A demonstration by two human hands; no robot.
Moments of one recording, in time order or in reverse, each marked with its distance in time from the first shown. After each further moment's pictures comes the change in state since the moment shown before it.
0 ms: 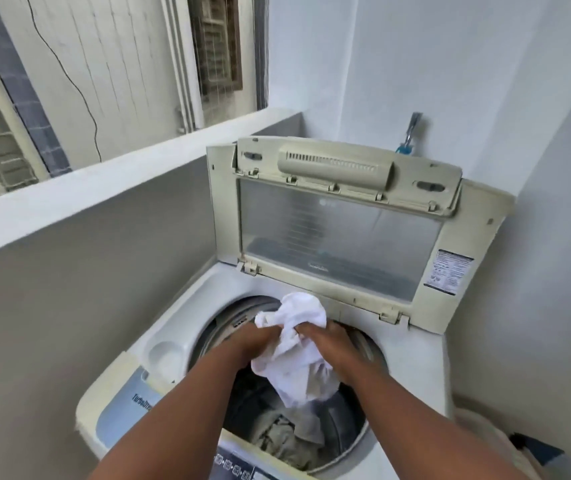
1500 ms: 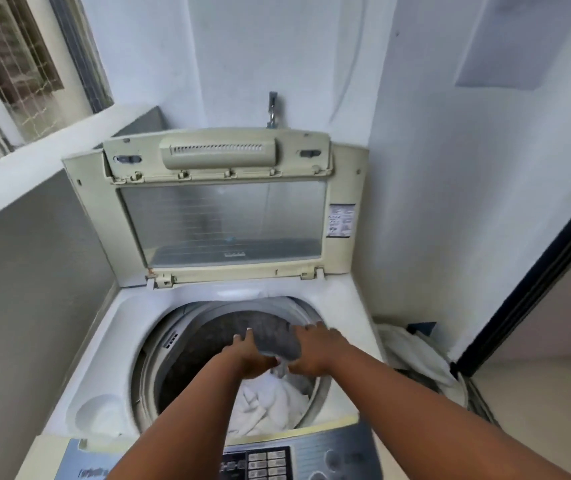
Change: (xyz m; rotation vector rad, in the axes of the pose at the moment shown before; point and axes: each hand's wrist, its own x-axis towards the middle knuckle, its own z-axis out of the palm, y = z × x) left_hand -0.008 -0.003 0.057 0.902 -0.338 0.216; right_hand -0.060 0.051 -0.022 -1.122 0.094 0.078
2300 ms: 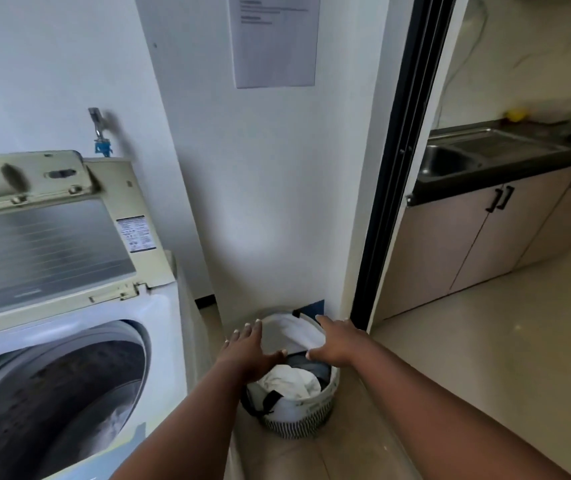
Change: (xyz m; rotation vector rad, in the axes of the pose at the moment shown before) left_hand -0.044 0.304 0.153 0.209 0.138 0.387; right_hand -0.186 0.333 0.013 0.327 0.083 0.396
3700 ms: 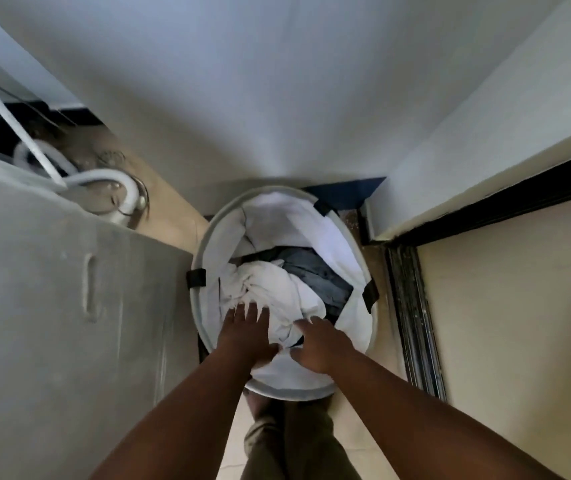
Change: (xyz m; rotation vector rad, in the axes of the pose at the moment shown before) left_hand 0.351 -0.084 0.323 0.215 -0.625 -0.184; right_hand 0.398 0.132 0.300 -0.088 -0.674 -0.078
